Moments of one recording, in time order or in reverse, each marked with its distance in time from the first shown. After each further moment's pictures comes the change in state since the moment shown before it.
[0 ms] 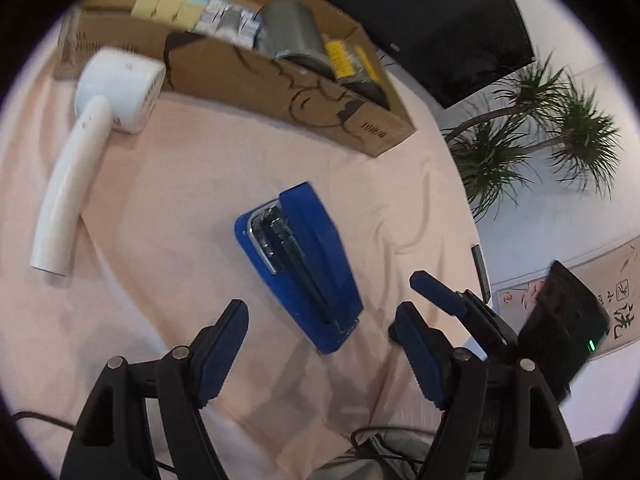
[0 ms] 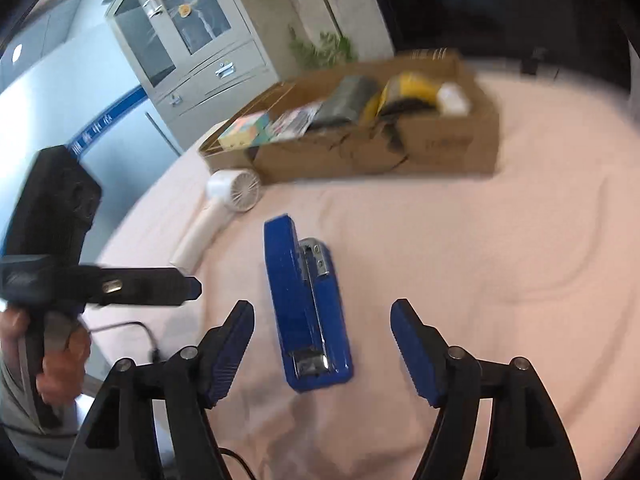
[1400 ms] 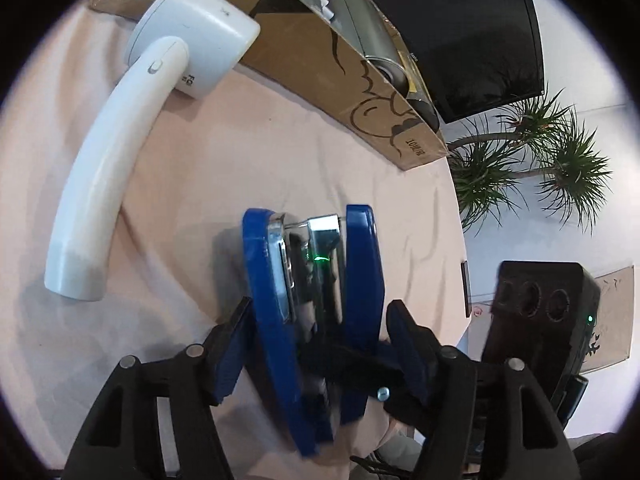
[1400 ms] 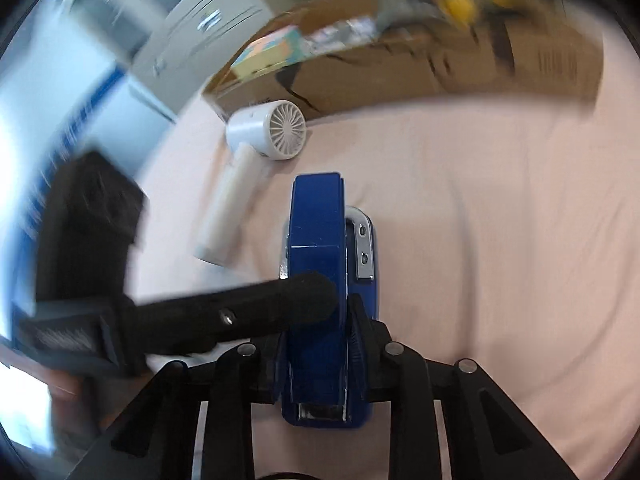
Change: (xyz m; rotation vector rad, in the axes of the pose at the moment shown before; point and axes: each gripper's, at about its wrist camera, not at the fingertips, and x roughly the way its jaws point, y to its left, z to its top) left arm 0.003 0.070 0.007 -0.112 0.026 -0.115; right arm 0.107 0.049 0.026 0.369 0.257 0.231
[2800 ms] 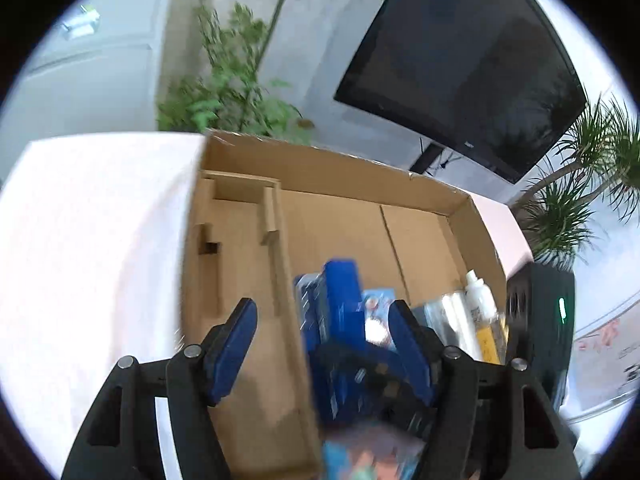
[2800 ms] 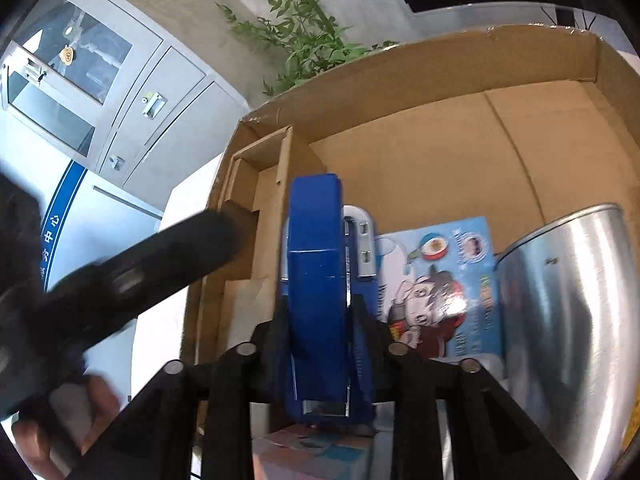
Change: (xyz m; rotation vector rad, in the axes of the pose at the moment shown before) left arm -0.079 -0.031 0.285 0.279 -0.296 0.392; right arm 0.112 0.050 0.314 0.068 -0.123 -0.109
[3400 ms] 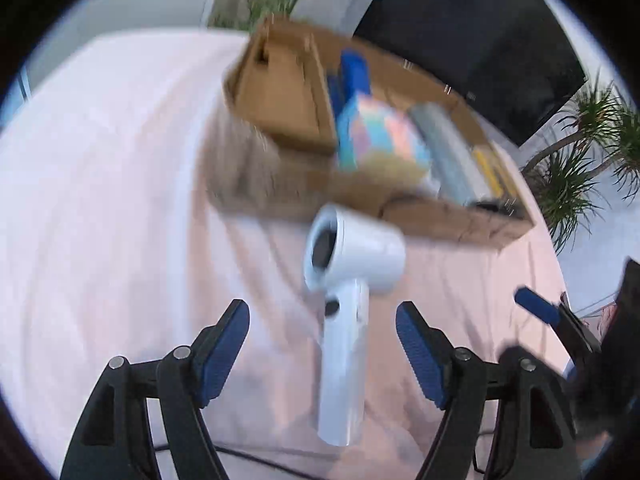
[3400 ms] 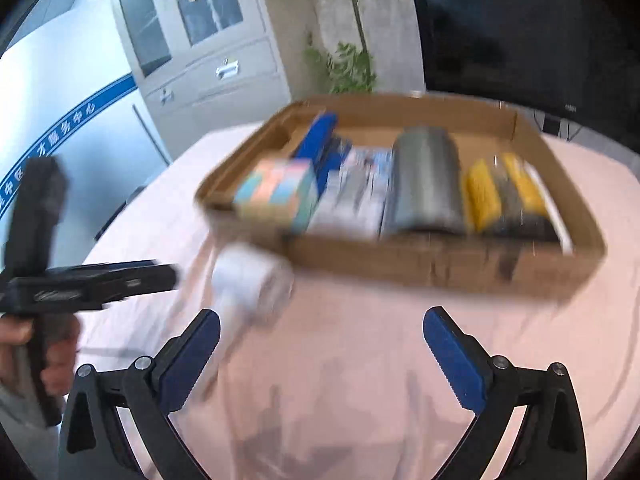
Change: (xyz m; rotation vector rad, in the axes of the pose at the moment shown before) left arm -0.031 0.003 -0.200 -0.091 0.134 0.009; right arm -0.142 -0.029 -0.228 -0.415 -0.179 -0.140
